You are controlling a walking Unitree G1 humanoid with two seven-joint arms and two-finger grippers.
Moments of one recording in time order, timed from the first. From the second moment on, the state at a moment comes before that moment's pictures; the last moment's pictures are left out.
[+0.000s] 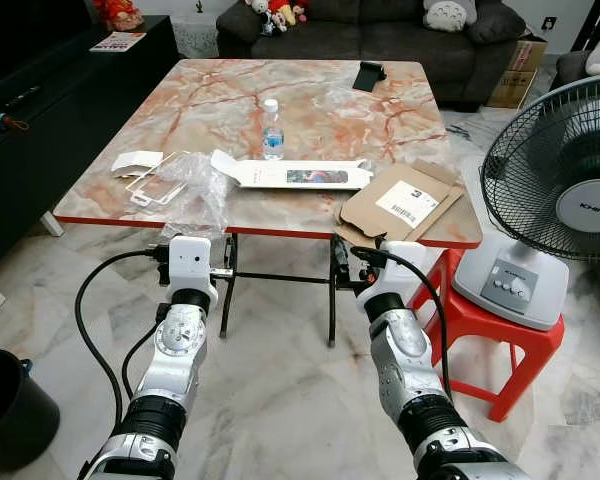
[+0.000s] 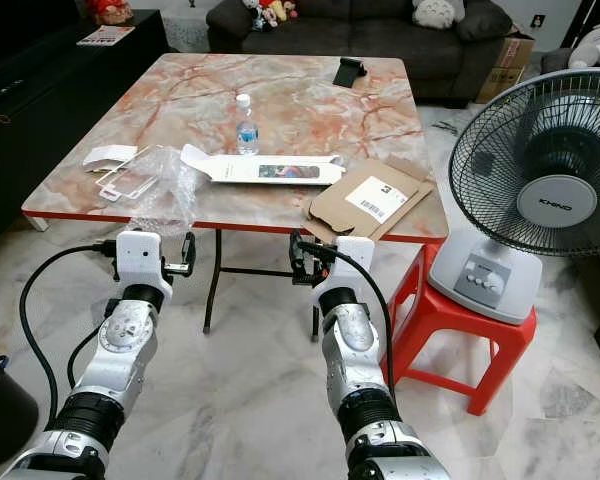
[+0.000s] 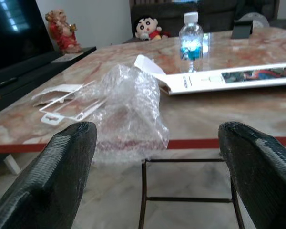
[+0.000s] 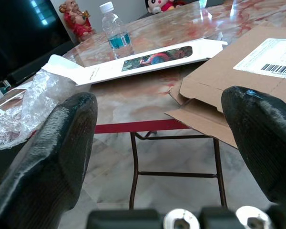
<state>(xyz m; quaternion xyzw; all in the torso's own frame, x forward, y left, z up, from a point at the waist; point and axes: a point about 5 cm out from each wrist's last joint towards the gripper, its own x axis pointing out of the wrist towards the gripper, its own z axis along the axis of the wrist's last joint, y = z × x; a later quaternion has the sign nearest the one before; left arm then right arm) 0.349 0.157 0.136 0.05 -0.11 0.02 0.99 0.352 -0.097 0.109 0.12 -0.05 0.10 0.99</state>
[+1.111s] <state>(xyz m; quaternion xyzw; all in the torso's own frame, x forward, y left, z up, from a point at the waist) 0.348 0.140 0.145 0.04 -0.13 -0.02 0.99 0.353 -0.103 0.111 0.13 -0.05 0.09 0.99</state>
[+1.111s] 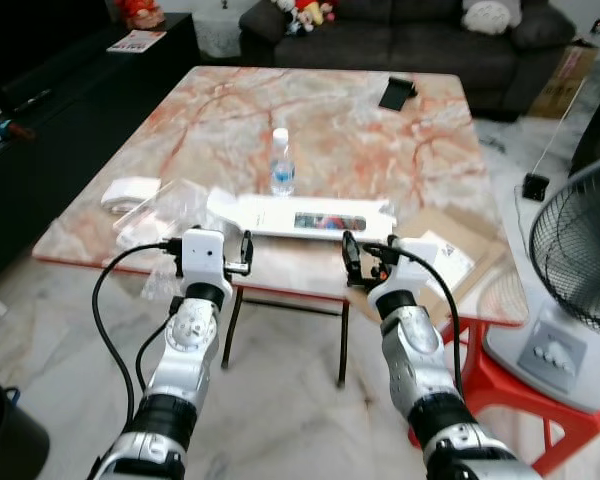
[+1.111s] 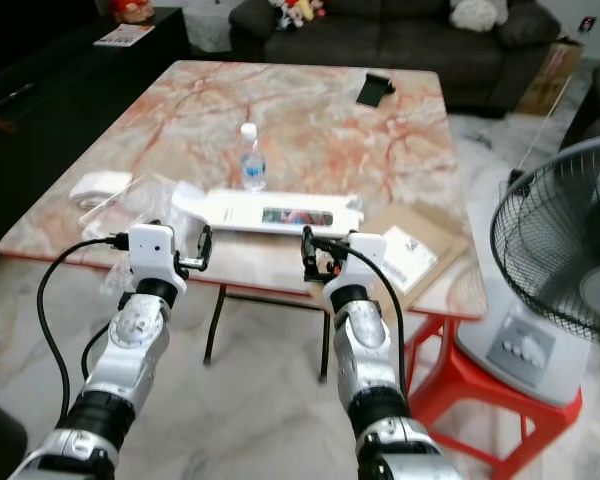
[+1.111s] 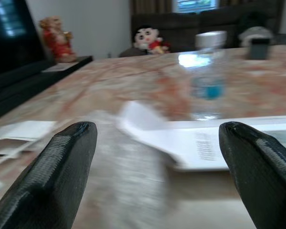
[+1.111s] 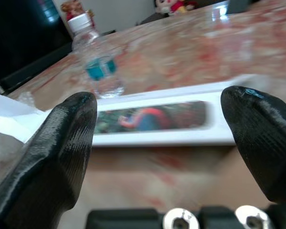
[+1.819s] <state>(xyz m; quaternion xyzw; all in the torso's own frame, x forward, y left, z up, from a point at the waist) 0.341 0.142 0.158 0.04 -0.16 -0.02 0.99 0.353 -0.096 0.112 0.14 -0.05 0.10 0.98</state>
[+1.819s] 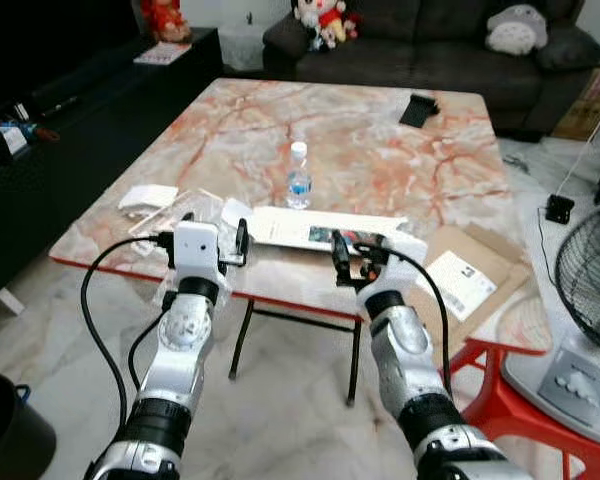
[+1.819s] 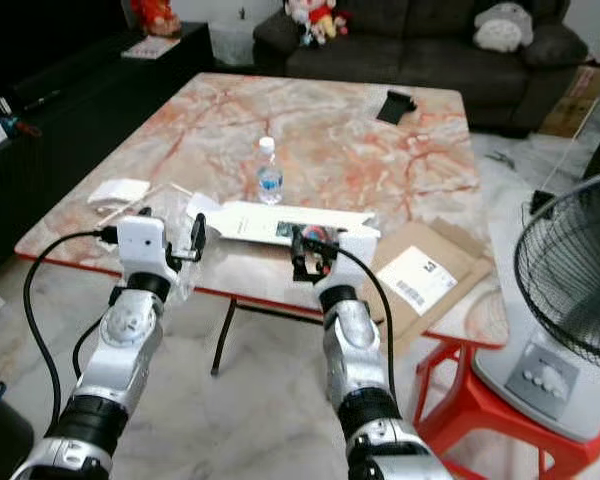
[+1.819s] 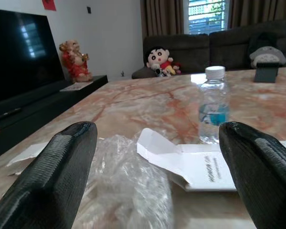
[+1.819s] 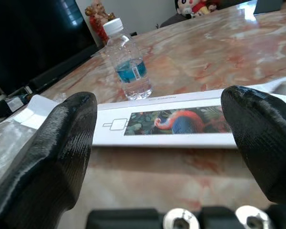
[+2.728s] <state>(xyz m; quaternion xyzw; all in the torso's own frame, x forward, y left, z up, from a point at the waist) 0.345 0.168 0.155 0.06 -0.13 0.01 0.99 0.349 -0.097 0.107 0.14 -0.05 0.10 0.98</state>
